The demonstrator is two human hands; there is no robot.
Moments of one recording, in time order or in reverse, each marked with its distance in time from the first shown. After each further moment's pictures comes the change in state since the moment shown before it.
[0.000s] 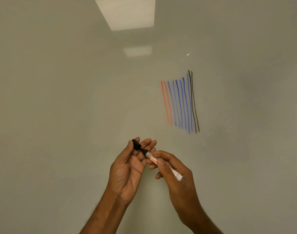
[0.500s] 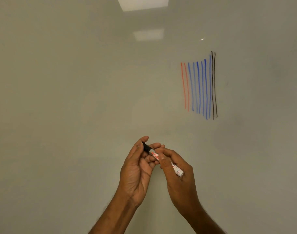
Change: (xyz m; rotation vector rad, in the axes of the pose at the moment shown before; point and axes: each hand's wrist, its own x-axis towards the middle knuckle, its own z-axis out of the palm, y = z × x) left_hand -0.030 -0.011 -0.045 0.057 0.120 0.059; right_hand -0.025 0.021 0.038 0.049 0.029 0.053
